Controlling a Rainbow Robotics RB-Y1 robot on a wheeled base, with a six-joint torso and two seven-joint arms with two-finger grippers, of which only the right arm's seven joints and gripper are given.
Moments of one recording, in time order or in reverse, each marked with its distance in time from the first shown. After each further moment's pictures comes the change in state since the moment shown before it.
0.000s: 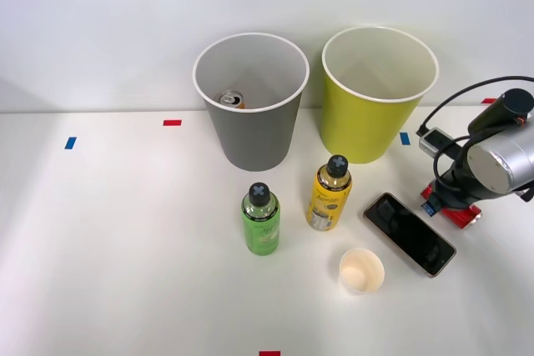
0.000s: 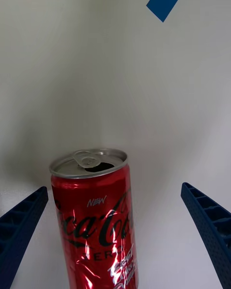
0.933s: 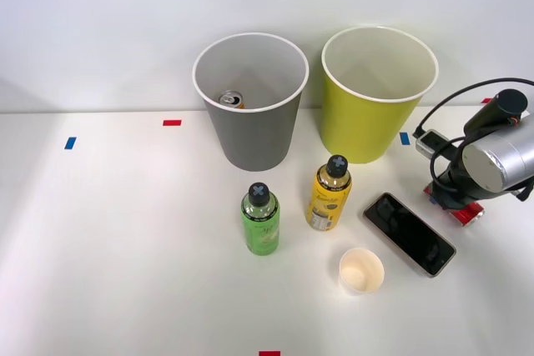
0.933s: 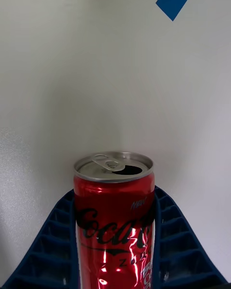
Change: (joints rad) arm -0.011 0.012 0.008 0.023 0.003 0.000 0.021
